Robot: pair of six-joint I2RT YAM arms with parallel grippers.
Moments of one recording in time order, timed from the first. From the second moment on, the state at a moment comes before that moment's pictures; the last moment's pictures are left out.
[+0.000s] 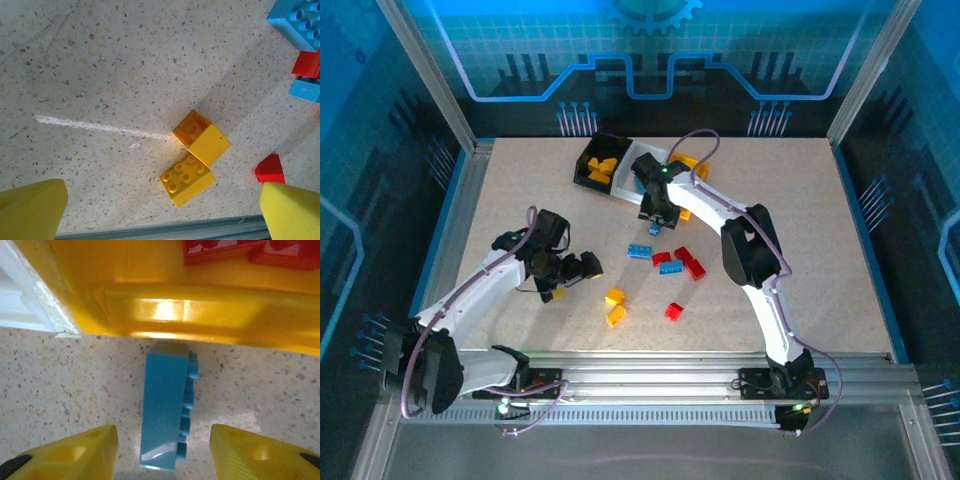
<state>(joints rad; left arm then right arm) -0.32 1.24 0.87 -0.91 0.29 -0.78 0.59 2.34 2.05 -1.05 0.08 0.93</state>
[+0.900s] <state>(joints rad) -0.31 1.29 0.87 -0.91 0.32 -0.72 0.65 2.21 2.10 -1.02 -0.09 0.82</state>
